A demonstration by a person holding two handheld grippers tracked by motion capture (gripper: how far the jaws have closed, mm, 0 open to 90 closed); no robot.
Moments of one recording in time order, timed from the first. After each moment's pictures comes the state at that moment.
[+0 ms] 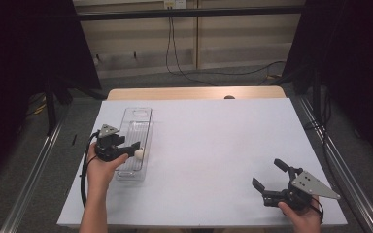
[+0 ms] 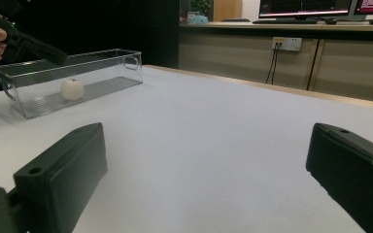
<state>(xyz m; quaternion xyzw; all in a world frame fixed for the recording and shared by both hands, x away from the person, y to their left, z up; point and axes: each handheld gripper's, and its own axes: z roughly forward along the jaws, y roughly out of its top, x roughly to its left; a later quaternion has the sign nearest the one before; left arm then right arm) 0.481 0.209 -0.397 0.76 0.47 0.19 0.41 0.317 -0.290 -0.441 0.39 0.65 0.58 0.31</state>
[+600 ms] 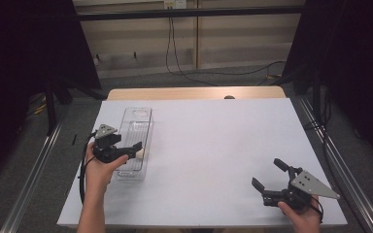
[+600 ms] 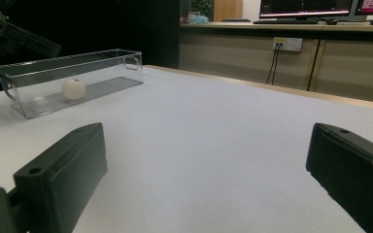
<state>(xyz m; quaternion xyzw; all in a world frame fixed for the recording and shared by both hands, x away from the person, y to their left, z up) 0.473 0.210 -0.389 0.75 0.46 0.19 0.43 0.318 -0.290 -0.442 0.39 0.65 0.58 0.31</state>
